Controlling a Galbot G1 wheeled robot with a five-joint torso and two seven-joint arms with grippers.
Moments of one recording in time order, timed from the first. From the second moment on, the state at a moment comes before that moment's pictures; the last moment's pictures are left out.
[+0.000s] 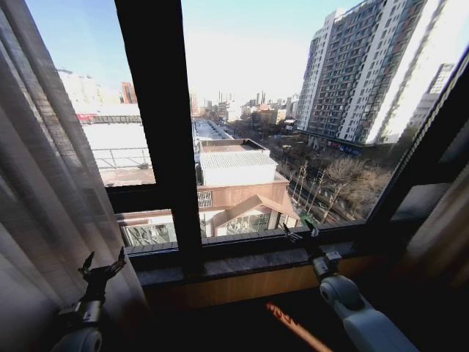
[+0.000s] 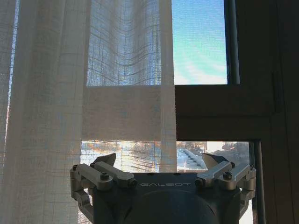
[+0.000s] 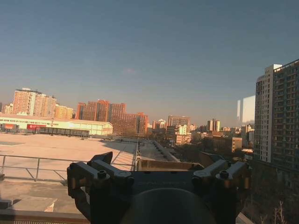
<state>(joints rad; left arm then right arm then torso) 1.48 -1.23 -0.85 -1.81 -0.42 -0.25 -0.01 -1.13 0.94 0.39 1.71 0.52 0.17 0.07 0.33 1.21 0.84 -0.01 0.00</state>
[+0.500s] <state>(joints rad) 1.48 -1.23 -0.85 -1.81 -0.42 -0.25 -0.01 -1.13 0.94 0.39 1.71 0.52 0.17 0.07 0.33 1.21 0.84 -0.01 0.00</state>
